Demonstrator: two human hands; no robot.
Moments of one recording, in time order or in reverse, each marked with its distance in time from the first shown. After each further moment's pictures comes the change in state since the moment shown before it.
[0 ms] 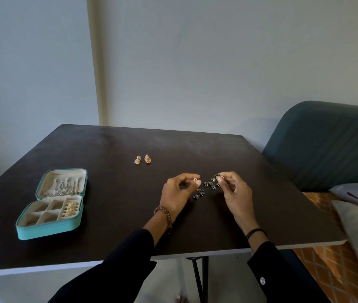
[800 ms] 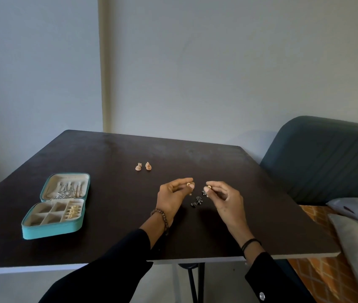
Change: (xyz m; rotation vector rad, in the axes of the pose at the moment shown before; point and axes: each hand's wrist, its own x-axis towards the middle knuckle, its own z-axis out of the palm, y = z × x) left_hand -0.004 0.015 -0.008 -0.272 0.032 -0.162; right_hand -0.013 -0.036 -0.001 0.108 -0.117 0.003
